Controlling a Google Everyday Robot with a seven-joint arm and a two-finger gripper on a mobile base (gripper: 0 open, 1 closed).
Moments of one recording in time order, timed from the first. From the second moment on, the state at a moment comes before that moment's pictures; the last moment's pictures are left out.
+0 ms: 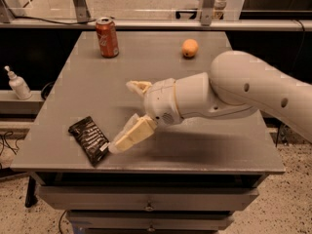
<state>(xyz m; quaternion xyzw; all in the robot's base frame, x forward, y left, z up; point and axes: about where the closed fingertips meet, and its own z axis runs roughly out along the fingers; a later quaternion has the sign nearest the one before) 0.463 0.081 0.872 -0.58 0.61 0.34 0.43</state>
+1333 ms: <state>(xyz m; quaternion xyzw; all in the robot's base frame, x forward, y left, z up) 0.427 0.129 0.830 -0.55 0.63 0.34 0.43</state>
